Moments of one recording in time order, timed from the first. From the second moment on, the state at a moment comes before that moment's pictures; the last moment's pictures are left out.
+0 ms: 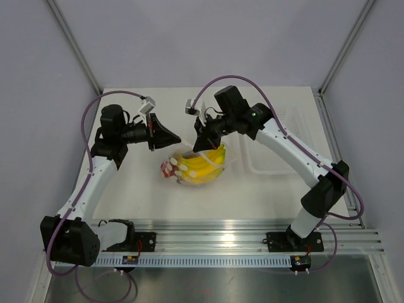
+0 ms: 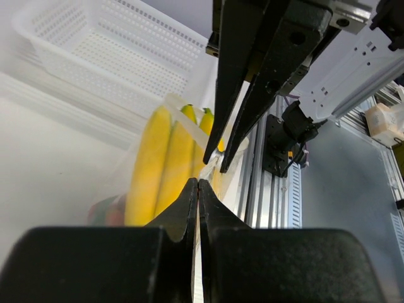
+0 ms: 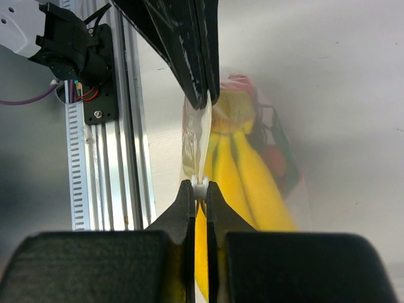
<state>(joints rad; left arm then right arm) -0.15 1.16 0.98 -0.07 1.21 -0.19 0.72 1.69 1.75 -0.82 -0.69 -0.30</state>
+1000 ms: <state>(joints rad) -0.21 1.18 1.05 -0.27 1.16 -0.04 0.72 1.67 1.77 -0.93 -0.59 -0.30</state>
